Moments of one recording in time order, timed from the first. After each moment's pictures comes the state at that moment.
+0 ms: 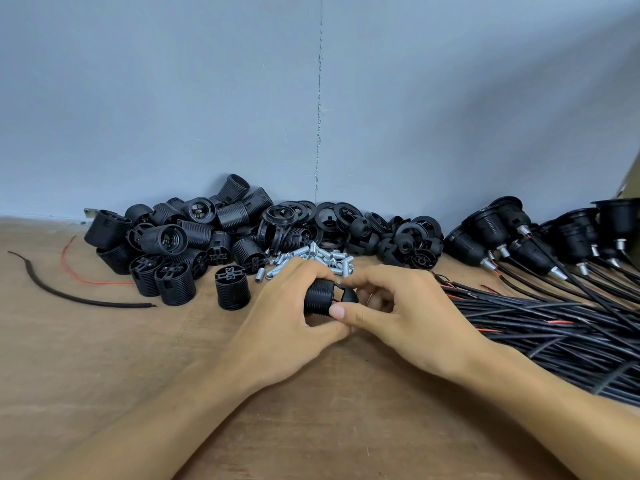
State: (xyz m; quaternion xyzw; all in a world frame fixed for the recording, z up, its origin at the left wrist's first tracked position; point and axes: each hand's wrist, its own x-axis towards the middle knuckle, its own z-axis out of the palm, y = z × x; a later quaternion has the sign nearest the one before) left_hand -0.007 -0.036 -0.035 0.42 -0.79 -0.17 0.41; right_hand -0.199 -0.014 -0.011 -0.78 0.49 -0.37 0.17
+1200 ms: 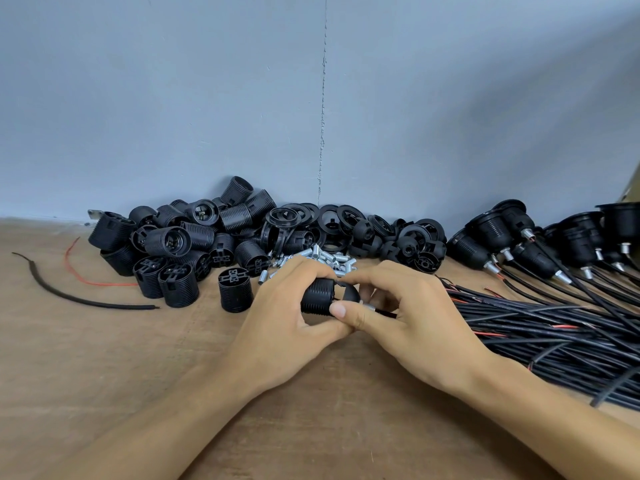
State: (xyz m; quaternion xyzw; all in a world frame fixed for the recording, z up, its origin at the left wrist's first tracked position) left_hand -0.005 -0.033 -0.032 0.39 -0.78 -0.15 0.46; right_hand -0.193 -0.006 -0.011 -0.78 0.47 -0.40 0.12
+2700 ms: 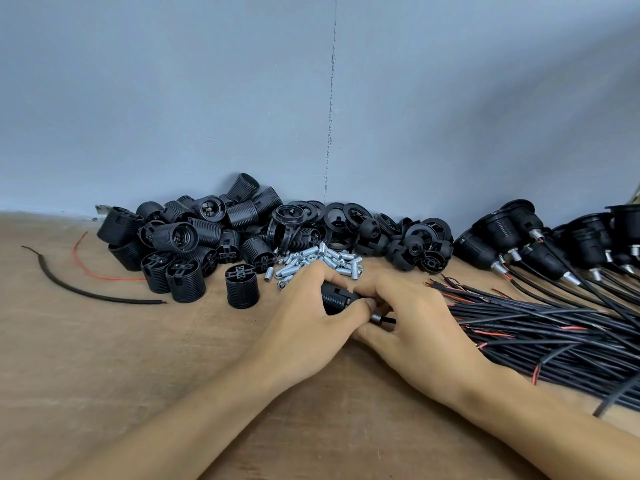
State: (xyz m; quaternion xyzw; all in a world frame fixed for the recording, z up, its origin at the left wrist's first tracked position) left_hand -0.024 -0.028 -0.031 0.50 -0.69 -0.30 0.43; right_hand -0.191 -0.006 -0.025 -0.79 0.49 -0.36 0.07
